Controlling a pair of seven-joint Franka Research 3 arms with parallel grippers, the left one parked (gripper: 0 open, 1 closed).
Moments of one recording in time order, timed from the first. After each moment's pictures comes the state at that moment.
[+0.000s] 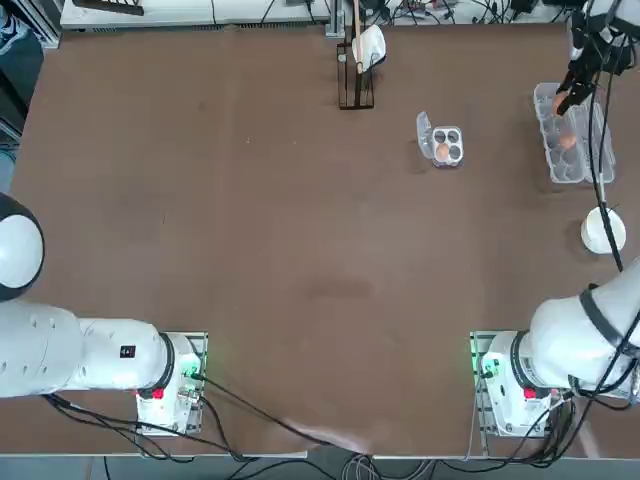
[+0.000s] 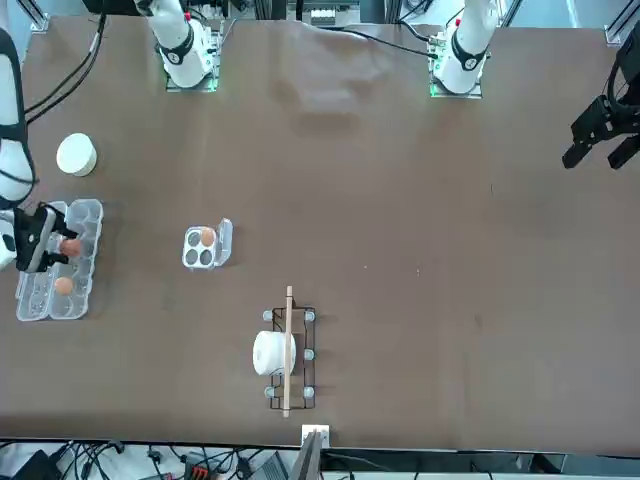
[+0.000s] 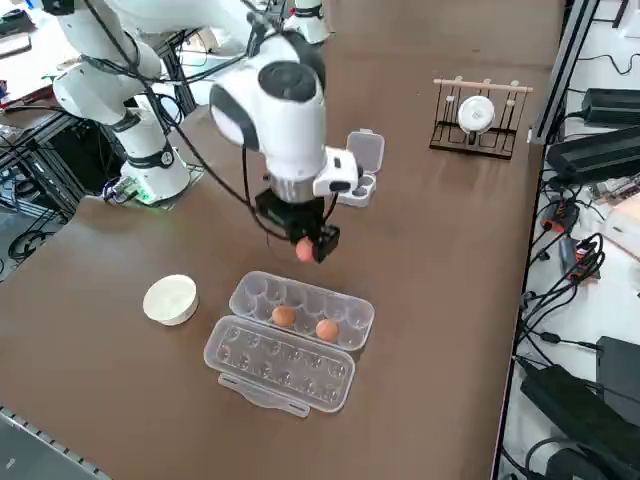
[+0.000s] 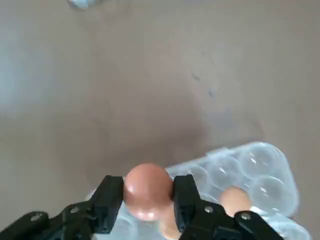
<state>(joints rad) -0.30 0.41 0.00 -1.69 0.03 1.94 -1.52</state>
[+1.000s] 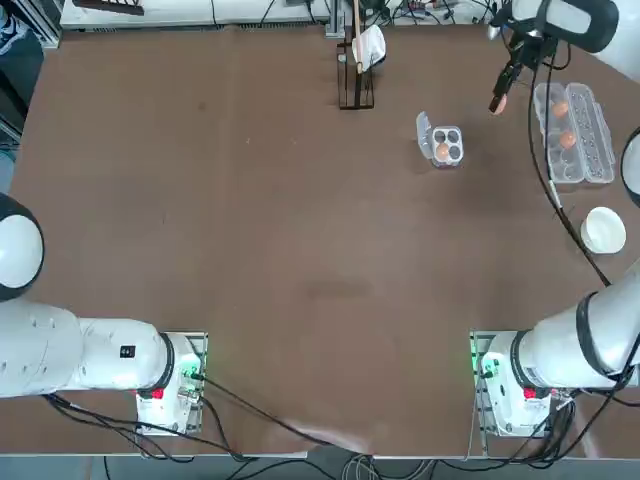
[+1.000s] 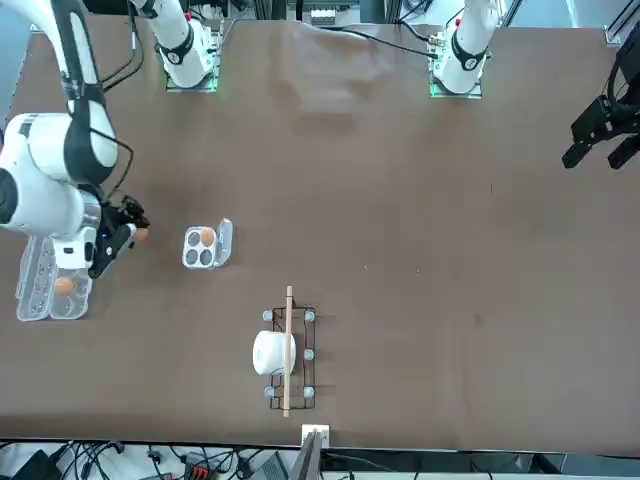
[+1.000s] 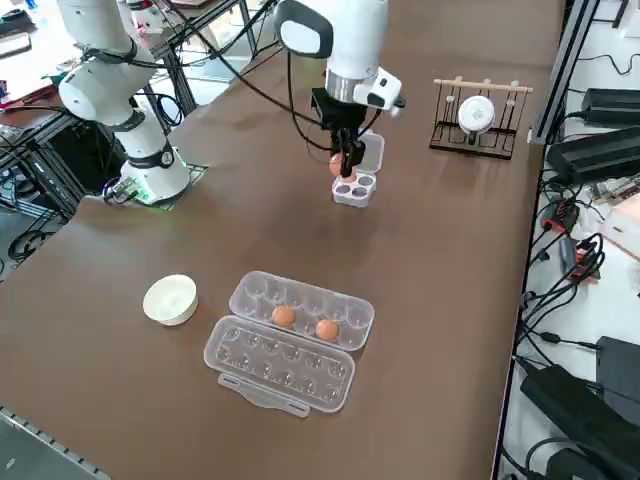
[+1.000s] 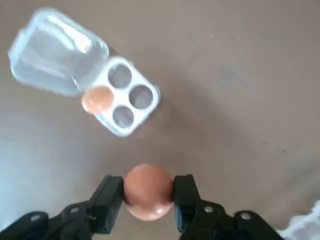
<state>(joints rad) 0.03 0.30 0.01 -1.80 0.04 1.92 -0.70</state>
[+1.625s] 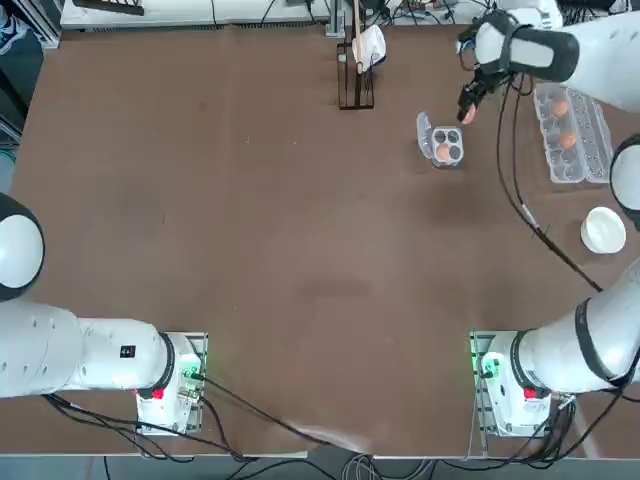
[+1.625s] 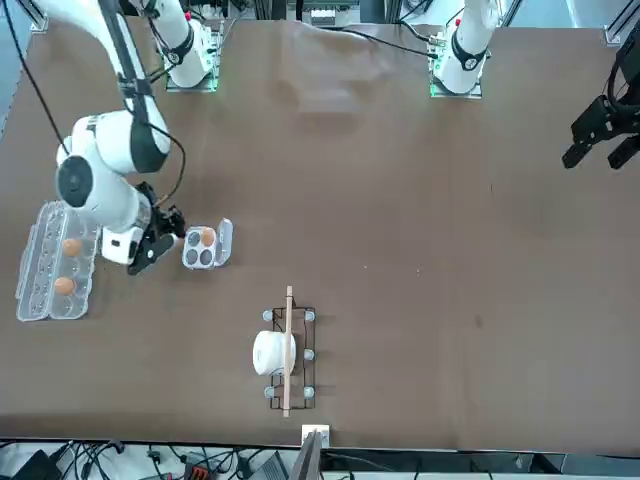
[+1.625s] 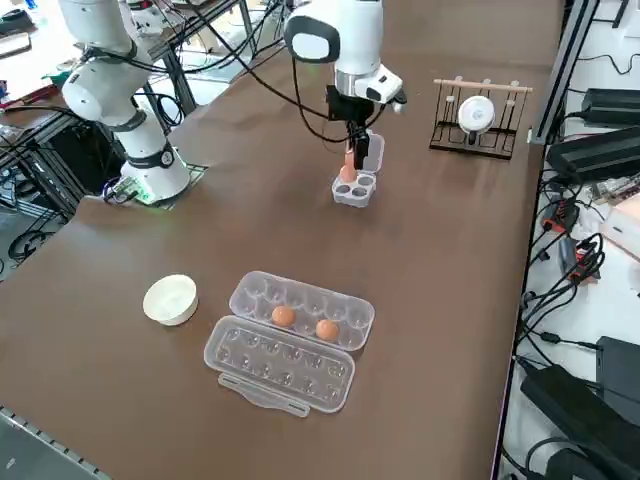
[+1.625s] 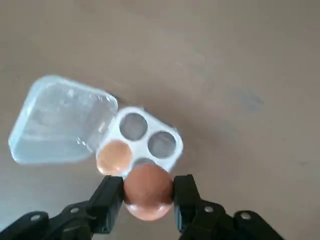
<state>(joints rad) 0.17 0.29 0.01 -1.97 0.04 2.22 -0.36</state>
